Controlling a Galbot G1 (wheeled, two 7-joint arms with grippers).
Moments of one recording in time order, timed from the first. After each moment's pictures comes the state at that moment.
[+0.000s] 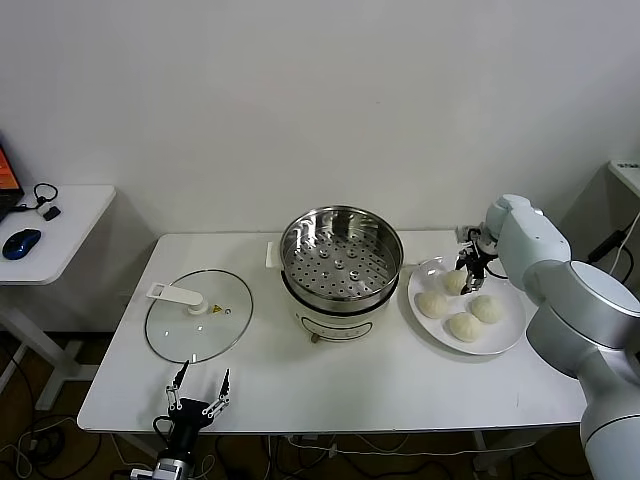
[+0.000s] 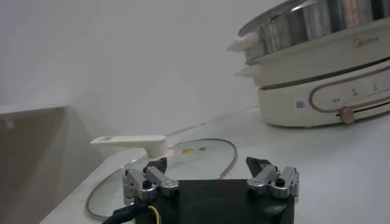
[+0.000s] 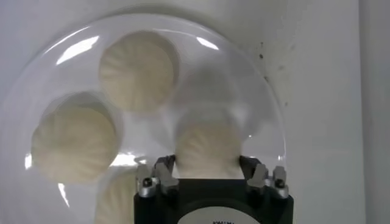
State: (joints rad) left arm 1.54 -1.54 -0.71 -1.52 0.20 -0.51 0.16; right arm 0.16 1.25 -0.74 0.04 -0.23 0.23 -1.09
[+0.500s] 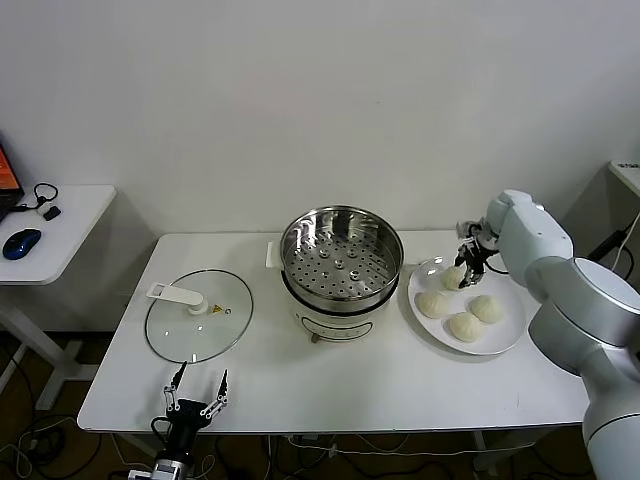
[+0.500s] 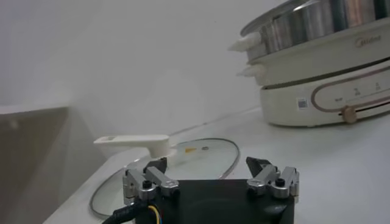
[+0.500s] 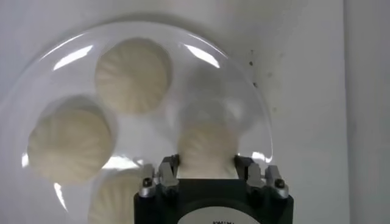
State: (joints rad) left arm 1.54 -1.54 -0.72 -1.53 0.20 -0.51 0.16; right arm 0.20 1.21 -0.78 0.10 -0.20 0.24 -1.11
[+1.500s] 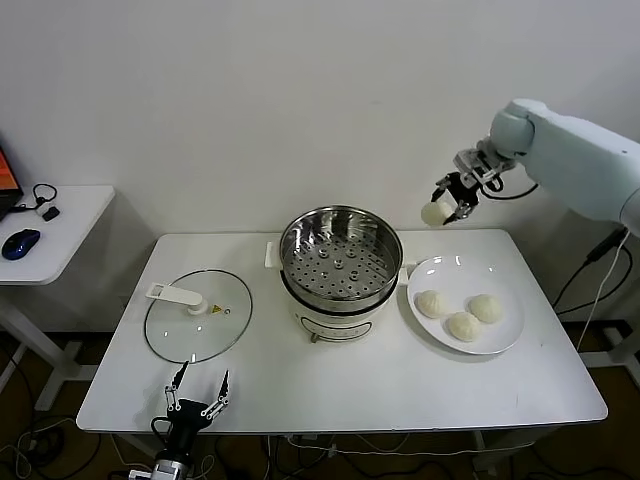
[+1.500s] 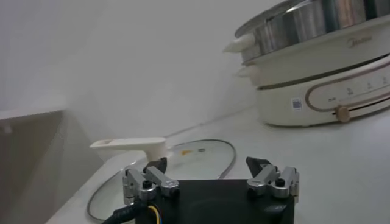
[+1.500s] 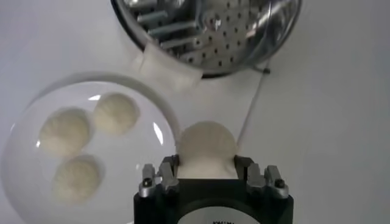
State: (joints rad) left arm 1.55 -1.53 -0.70 -1.54 0.21 -0.50 0.15; right arm 0.70 1.00 -1.47 0.83 0.34 0.41 -1.05
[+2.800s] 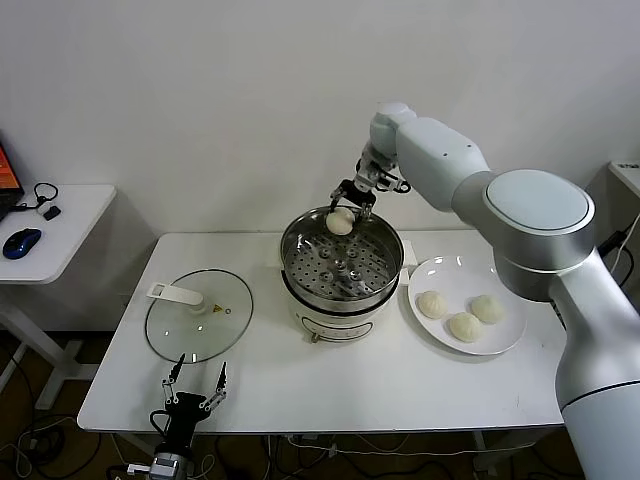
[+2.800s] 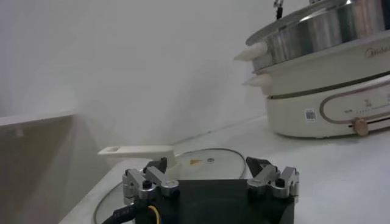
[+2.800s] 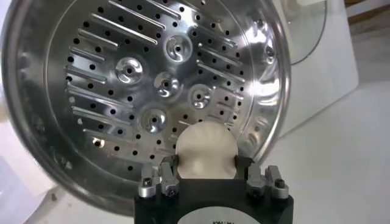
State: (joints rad) left arm 1.53 -1.54 -0.71 -1.55 0.20 -0.51 0.15; right arm 0.48 1.51 -1.37 0.30 0.10 0.82 -1.00
